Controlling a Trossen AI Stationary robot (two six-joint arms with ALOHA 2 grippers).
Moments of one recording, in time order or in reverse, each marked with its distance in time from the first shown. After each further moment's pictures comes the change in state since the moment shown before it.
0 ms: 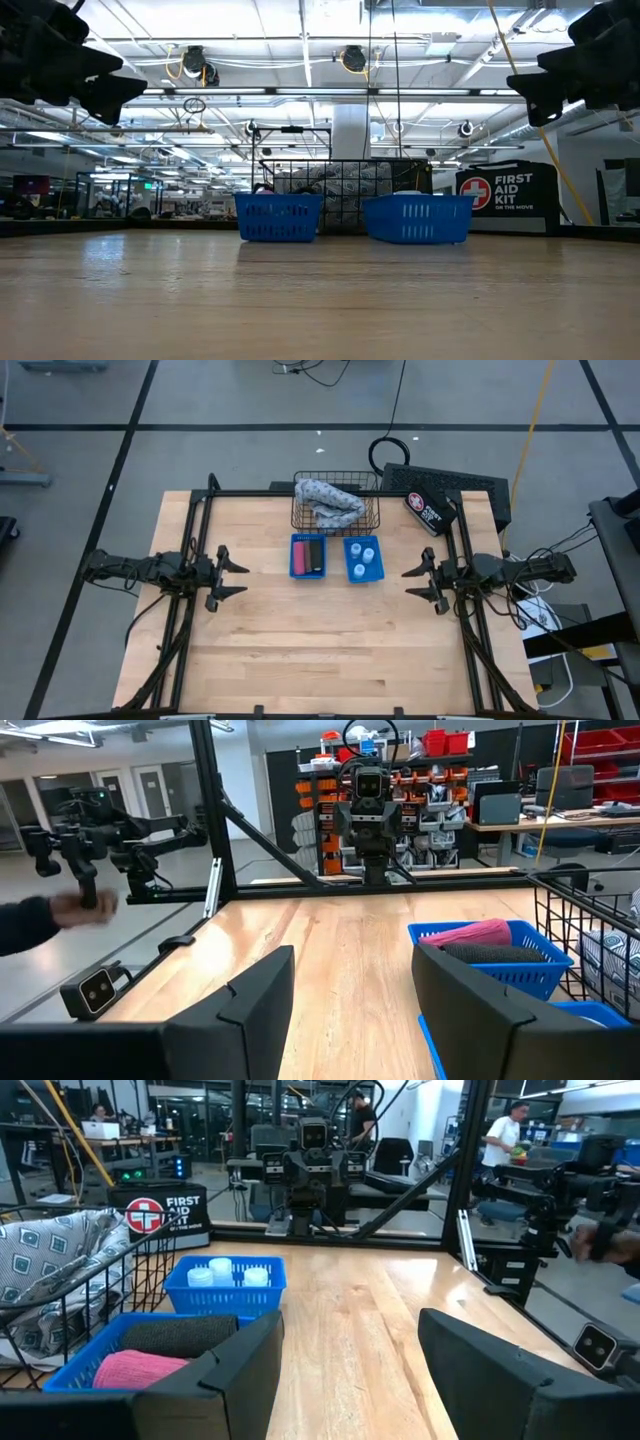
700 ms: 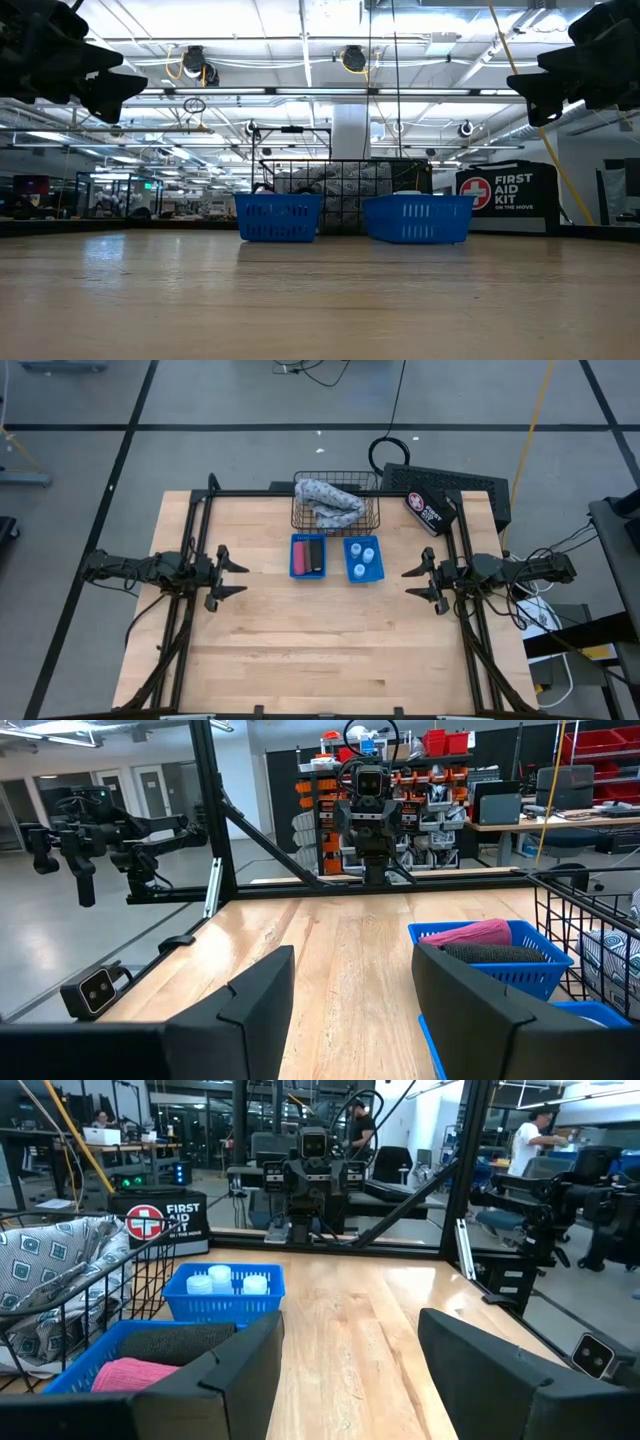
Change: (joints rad) left arm 0.000 0.000 -0.003 0.036 -0.002 -0.006; right arm 0.000 0.000 0.000 -0.001 0.000 0.000
